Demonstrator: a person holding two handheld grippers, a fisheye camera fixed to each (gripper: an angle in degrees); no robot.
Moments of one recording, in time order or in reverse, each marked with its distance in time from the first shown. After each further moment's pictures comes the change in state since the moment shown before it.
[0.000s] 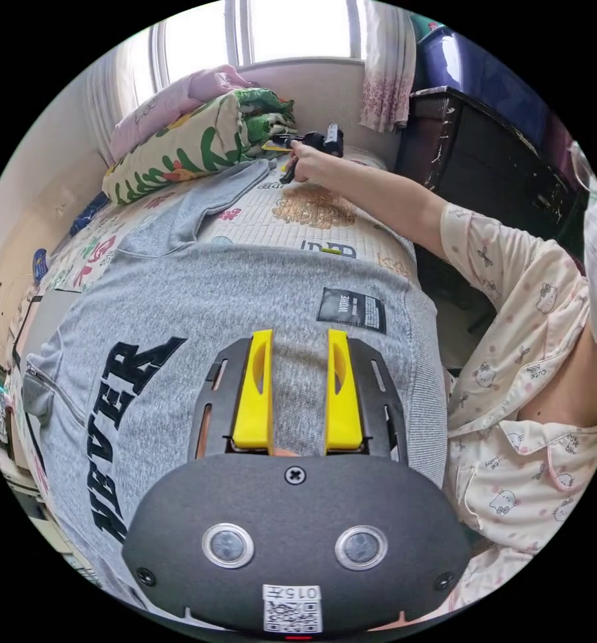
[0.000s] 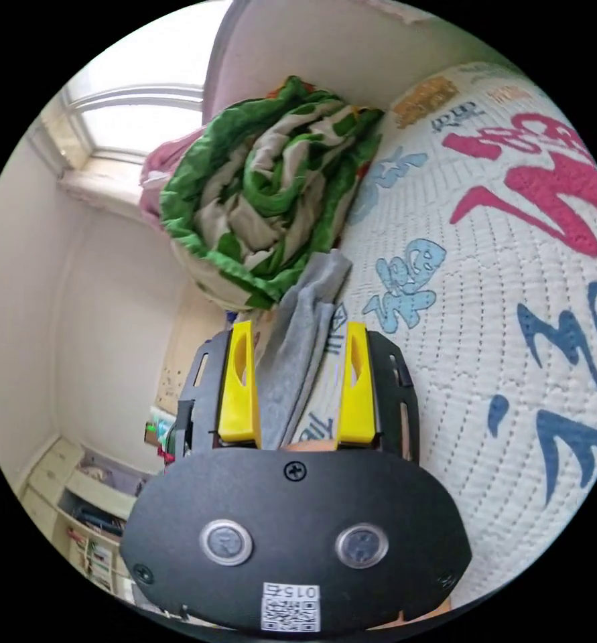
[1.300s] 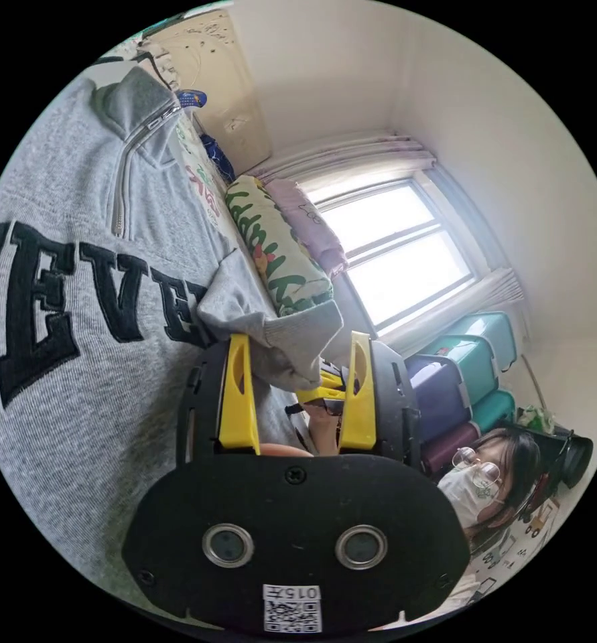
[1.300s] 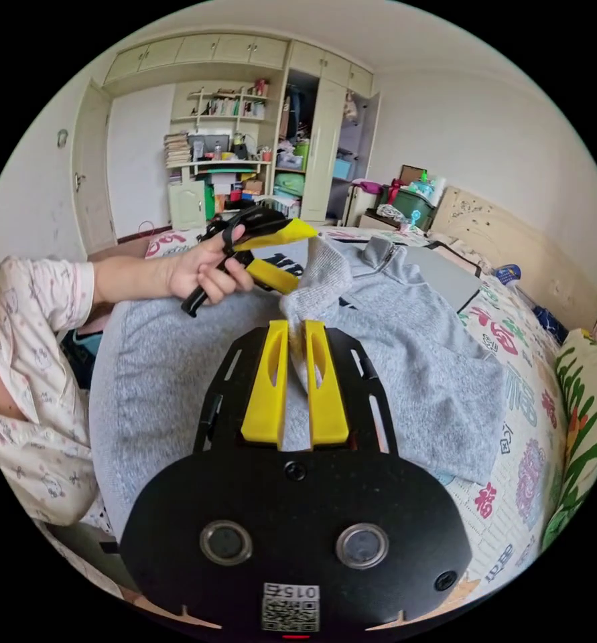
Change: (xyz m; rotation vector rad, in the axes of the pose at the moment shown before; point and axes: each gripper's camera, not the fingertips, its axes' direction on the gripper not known) left arm -0.353 0.054 -0.282 0.793 0.632 -0.911; right arm -0.058 0.623 -0.197 -0.813 -0.695 -1.754
